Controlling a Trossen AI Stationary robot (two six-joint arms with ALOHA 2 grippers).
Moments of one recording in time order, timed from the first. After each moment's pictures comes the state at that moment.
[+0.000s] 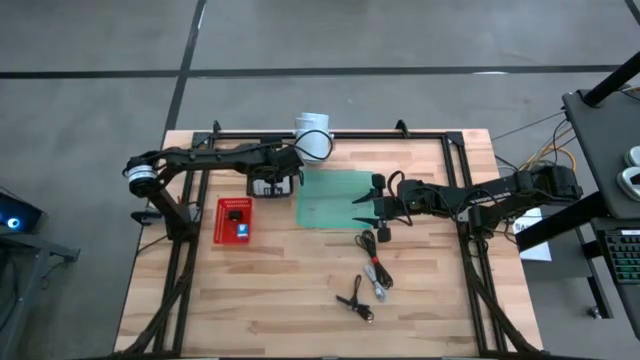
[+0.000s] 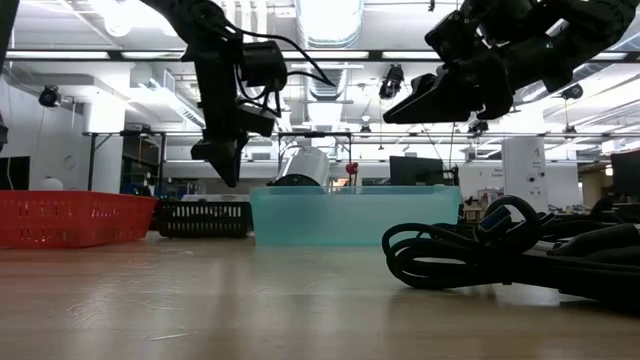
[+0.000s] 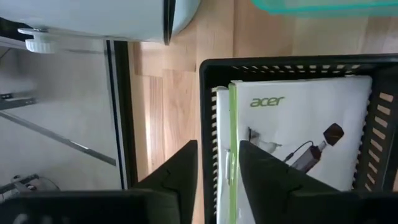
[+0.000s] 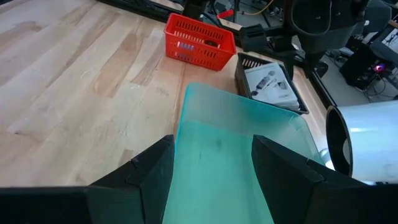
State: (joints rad) left arm 0.36 1.62 1.15 -0.77 -0.47 0.40; right arm -0.06 1.28 0.50 0.40 -0.02 -0.29
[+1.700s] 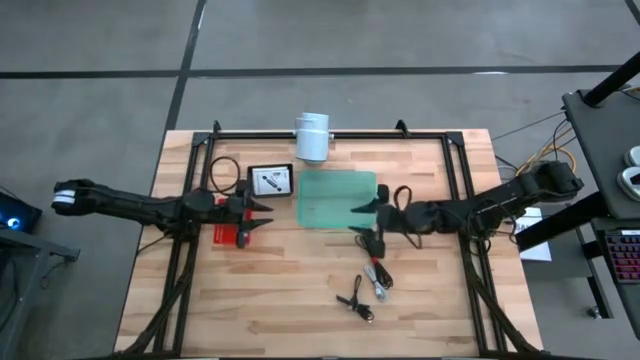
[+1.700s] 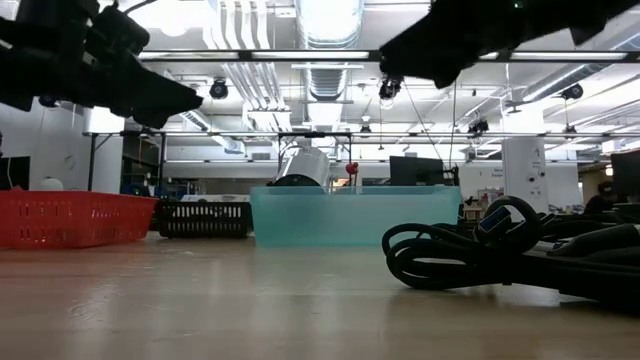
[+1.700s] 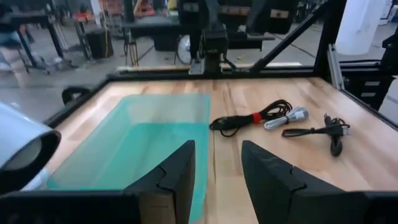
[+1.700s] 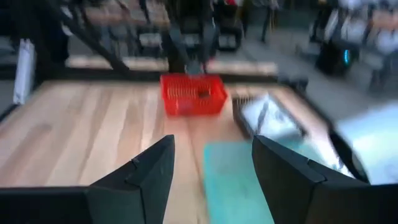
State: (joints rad) left arm -0.02 0.67 0.13 0.45 -0.06 0.02; right arm 0.22 1.28 0.59 0.44 0.34 0.03
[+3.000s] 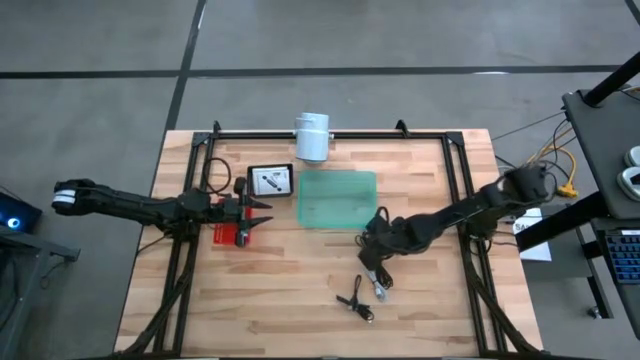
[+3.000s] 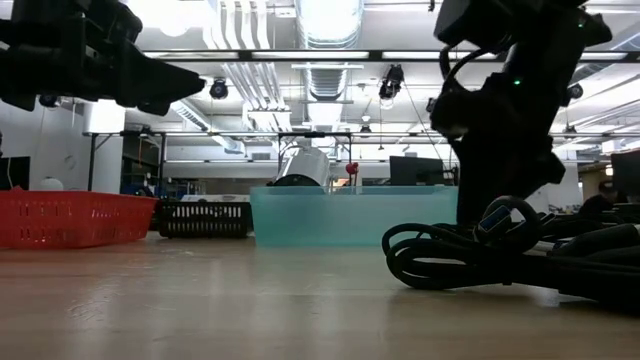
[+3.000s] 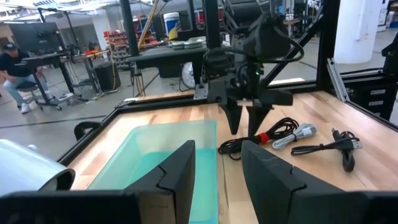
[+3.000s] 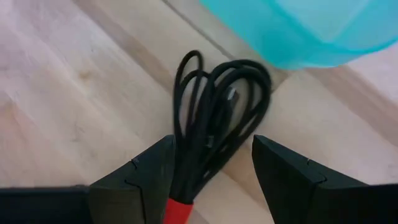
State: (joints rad) left arm -0.02 0.68 0.11 0.58 -0.06 0.12; right arm 0.28 1.61 0.84 -0.47 0.25 1.12
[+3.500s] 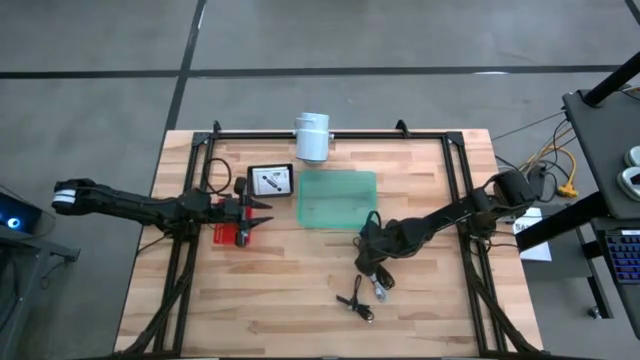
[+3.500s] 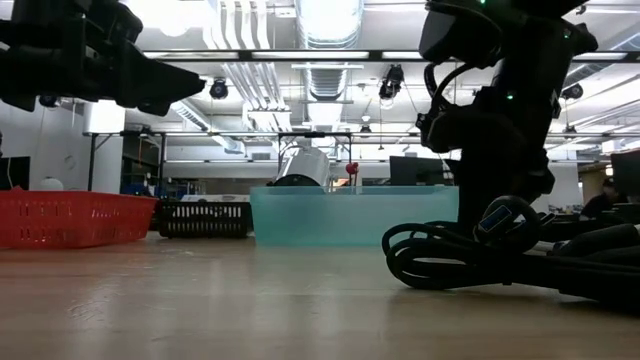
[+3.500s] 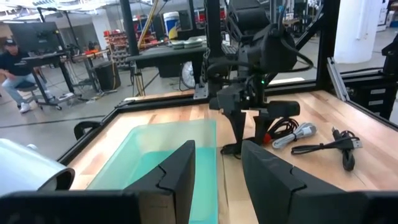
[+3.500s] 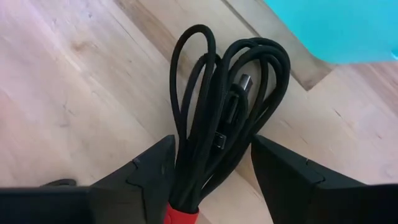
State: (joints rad) left arm -0.02 0.69 0.11 0.58 -0.06 0.12; right arm 0.28 1.71 0.89 -0.47 0.20 1.04
